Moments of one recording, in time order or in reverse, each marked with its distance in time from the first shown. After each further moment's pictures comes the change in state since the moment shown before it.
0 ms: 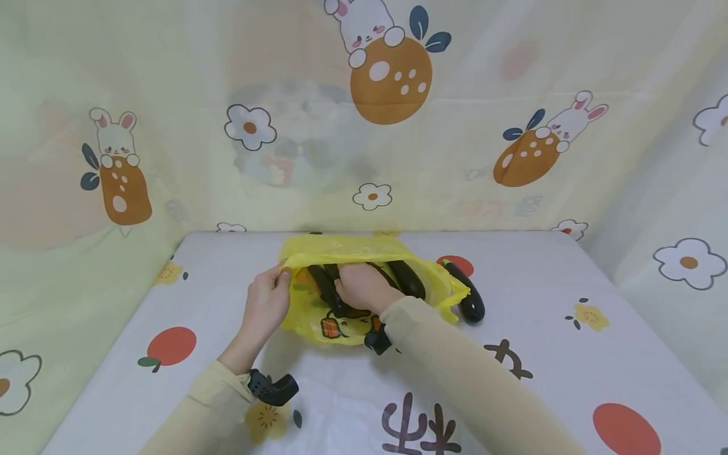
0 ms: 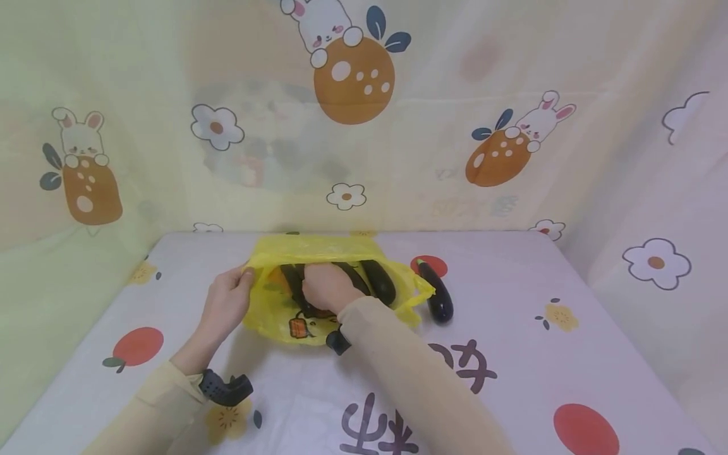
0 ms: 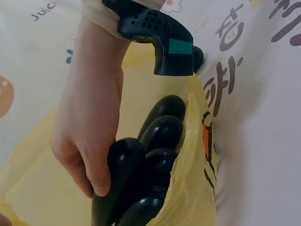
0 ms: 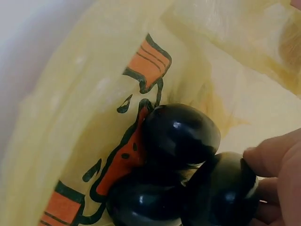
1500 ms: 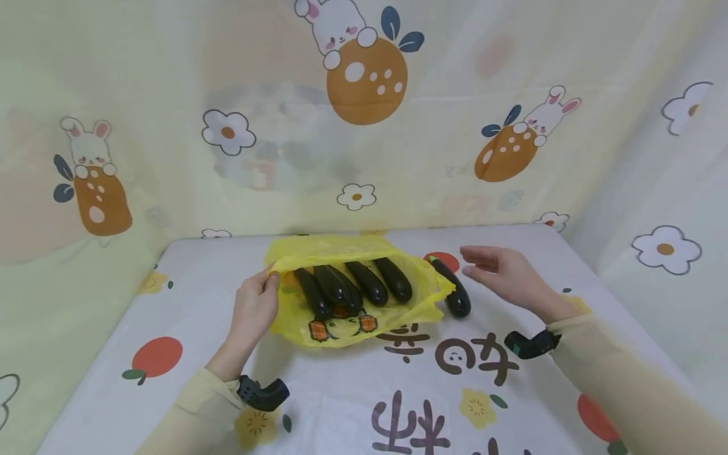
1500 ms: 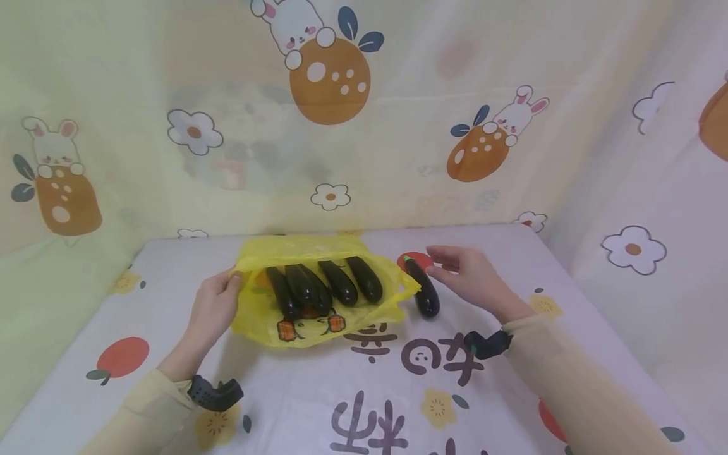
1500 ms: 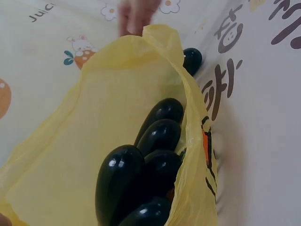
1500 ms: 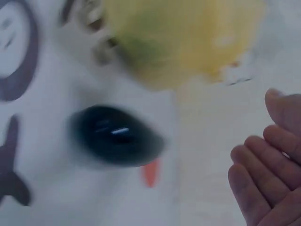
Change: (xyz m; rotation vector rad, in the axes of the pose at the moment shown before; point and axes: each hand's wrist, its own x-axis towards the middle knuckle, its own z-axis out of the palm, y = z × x) left_hand -0.002 0.004 0.005 0.010 -0.020 0.016; right_hand -0.160 0.184 -0.073 0.384 0.222 0.185
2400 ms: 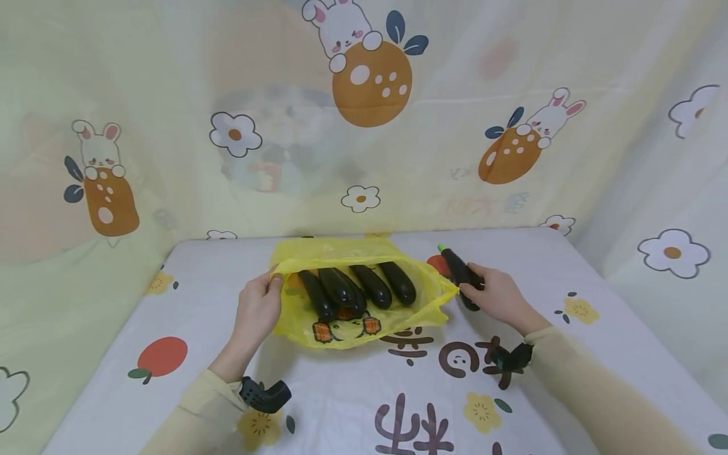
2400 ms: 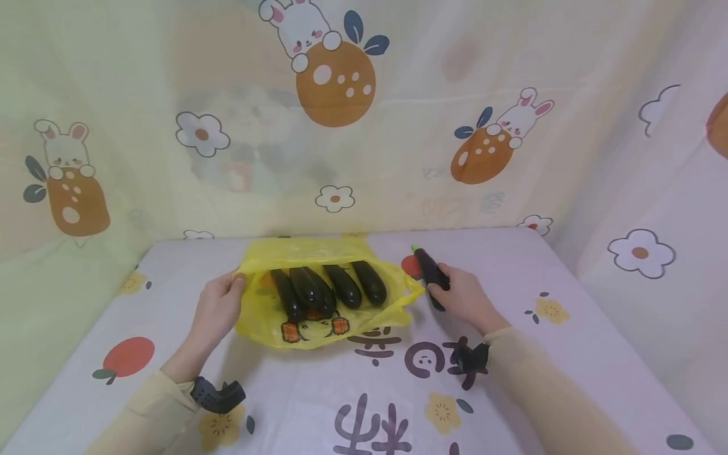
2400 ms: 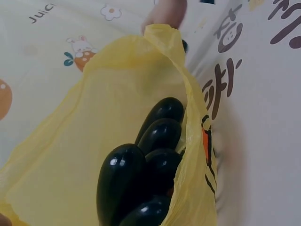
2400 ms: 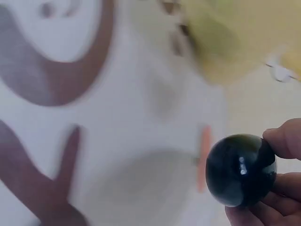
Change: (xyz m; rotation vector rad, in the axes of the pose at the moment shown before) left_hand -0.002 -0.002 -0.001 0.009 0.011 0.008; right_hand 0.010 0.026 0.045 -0.129 0.052 0.123
